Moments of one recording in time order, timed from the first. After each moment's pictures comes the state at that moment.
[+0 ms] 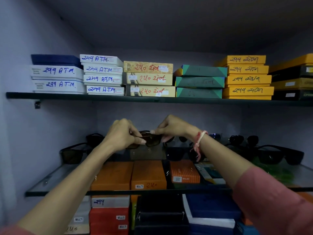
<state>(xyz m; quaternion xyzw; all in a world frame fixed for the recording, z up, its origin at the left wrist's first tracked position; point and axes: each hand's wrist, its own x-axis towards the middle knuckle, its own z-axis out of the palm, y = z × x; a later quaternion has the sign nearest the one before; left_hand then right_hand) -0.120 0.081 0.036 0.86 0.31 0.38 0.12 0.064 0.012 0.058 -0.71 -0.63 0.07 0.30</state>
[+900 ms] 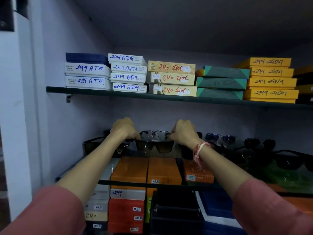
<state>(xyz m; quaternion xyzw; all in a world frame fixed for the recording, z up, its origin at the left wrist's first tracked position) -0.141 0.120 0.042 0.80 0.53 0.23 0.14 0.031 0.029 0.031 -0.80 -0.52 -0.11 0.29</state>
